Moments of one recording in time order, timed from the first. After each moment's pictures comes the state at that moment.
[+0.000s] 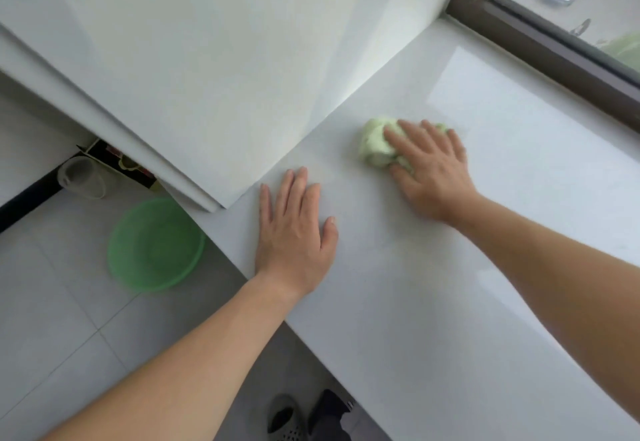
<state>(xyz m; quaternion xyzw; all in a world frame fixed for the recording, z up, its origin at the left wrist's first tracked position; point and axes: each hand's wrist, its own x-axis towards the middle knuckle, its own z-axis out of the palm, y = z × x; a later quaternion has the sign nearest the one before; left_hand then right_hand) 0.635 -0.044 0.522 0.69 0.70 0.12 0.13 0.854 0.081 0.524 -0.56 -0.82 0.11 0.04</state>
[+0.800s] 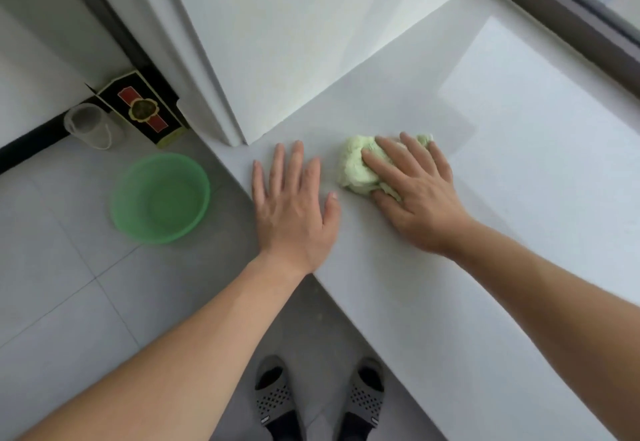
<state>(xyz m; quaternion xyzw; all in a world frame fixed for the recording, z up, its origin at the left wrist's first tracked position) 0.629 -0.100 0.511 0.64 0.76 0.13 0.08 0.823 -0.024 0.527 -0.46 -0.88 0.13 0.03</state>
